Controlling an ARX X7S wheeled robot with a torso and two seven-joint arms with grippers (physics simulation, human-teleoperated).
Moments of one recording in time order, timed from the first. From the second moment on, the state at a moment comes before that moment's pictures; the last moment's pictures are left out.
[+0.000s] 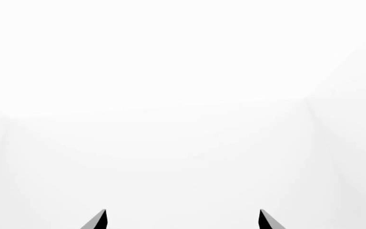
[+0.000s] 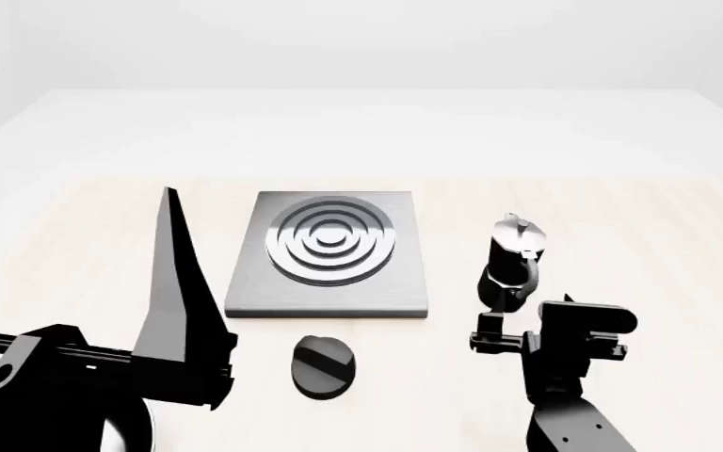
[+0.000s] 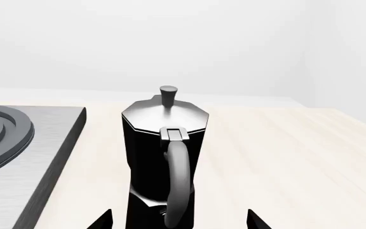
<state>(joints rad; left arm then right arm) -0.08 -0.61 0.26 0.94 -0.21 -0.03 -0.49 0.50 0.44 -0.68 0.53 0.61 -0.19 0.49</state>
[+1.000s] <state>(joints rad) -0.08 -0.61 0.27 0.92 -0.22 -0.02 -0.49 0.55 0.41 -0.68 0.61 0.61 -0.17 0.46</state>
